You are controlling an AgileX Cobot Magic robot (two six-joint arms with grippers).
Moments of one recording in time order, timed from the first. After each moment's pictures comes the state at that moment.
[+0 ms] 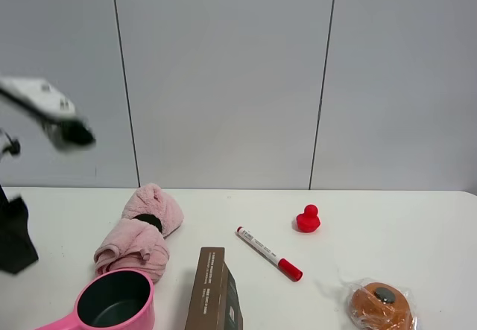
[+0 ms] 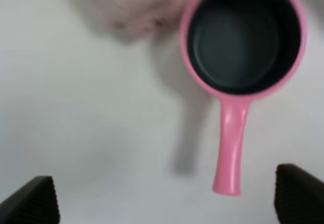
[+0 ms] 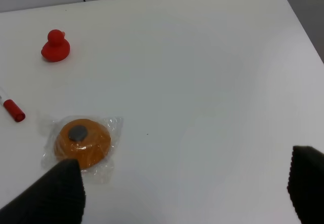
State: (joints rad) left arm -0.49 1.21 -0.90 0.09 0.94 0.10; right arm -0.07 0.00 -0.49 -0.05 1.07 0.07
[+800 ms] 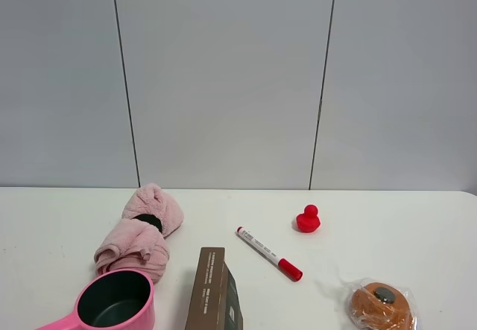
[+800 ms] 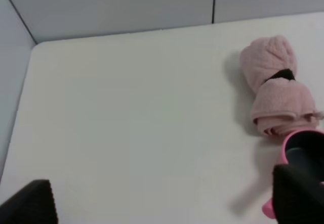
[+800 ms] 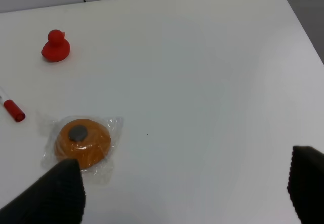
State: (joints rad) left arm -0.13 0.32 -0.94 0.12 1.22 -0.10; right arm -0.07 0.00 -0.49 -0.05 1.07 0.07
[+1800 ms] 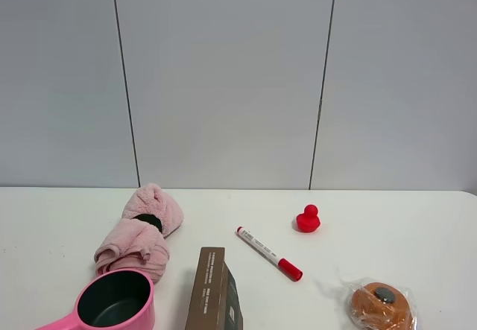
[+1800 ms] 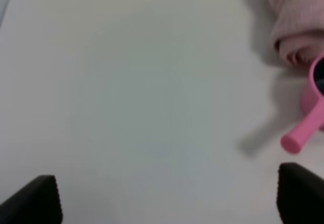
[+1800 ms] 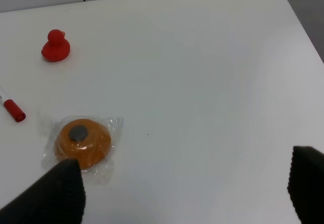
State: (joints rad) left arm 0.06 0.00 -0.53 0.00 1.16 0.02; right arm -0.07 0.00 -0.49 -0.05 1.07 0.07
